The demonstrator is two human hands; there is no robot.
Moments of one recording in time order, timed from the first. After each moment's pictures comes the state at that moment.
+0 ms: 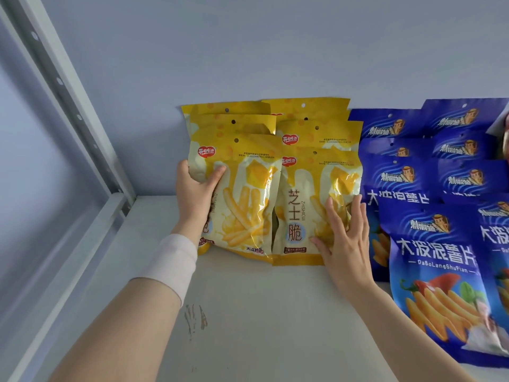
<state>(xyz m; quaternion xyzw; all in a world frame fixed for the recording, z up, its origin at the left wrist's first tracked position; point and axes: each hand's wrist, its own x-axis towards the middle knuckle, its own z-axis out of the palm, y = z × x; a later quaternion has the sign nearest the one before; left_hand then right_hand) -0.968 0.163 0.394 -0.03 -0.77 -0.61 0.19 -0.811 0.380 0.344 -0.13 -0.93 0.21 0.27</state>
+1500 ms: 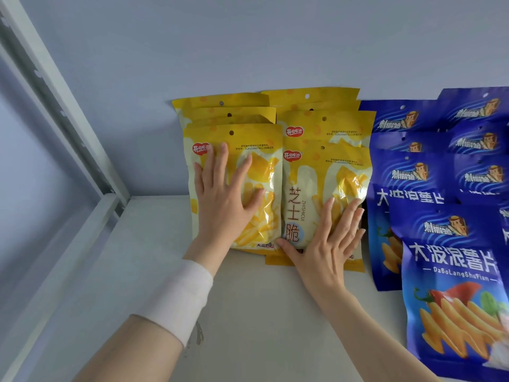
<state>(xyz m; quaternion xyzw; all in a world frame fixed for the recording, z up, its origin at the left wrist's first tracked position) -0.953 0.196 0.374 -0.23 -0.88 -0.15 0.39 -0.844 0.337 0.321 -0.21 -0.90 0.20 0.31</state>
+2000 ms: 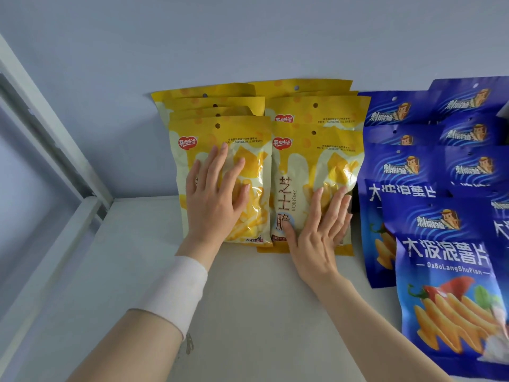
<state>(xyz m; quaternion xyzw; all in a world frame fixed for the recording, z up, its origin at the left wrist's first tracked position) -0.967 0.200 0.362 -0.28 -0.81 -0.15 0.49 -0.860 0.350 0.318 -0.18 -0.91 0.20 0.32</state>
